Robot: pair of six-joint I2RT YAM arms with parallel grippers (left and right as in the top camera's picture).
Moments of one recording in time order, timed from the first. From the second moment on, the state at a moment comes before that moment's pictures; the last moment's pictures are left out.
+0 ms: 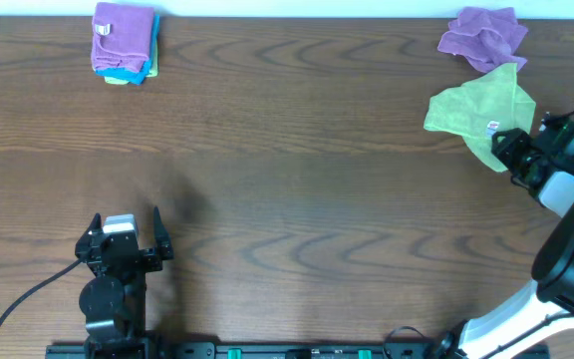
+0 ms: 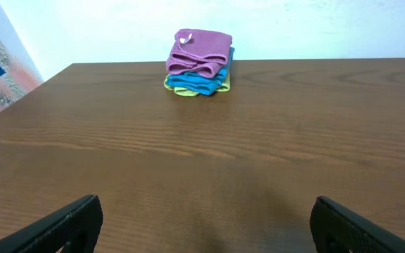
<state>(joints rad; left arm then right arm) 0.12 0.01 0.09 -0.30 -0.03 0.07 -0.53 1.94 0.99 0.11 -0.42 0.35</state>
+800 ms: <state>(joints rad) 0.12 0.01 0.09 -0.30 -0.03 0.07 -0.55 1.94 1.21 -0.04 -0.68 0.36</state>
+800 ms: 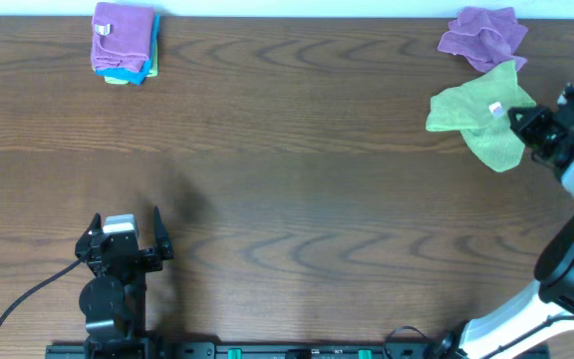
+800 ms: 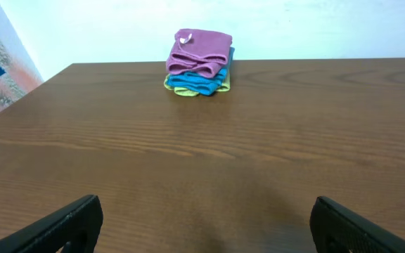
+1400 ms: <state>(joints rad) 0.12 0.01 0.09 -0.30 -0.03 0.07 -0.07 1.82 1.54 -0.33 -0.79 0.29</state>
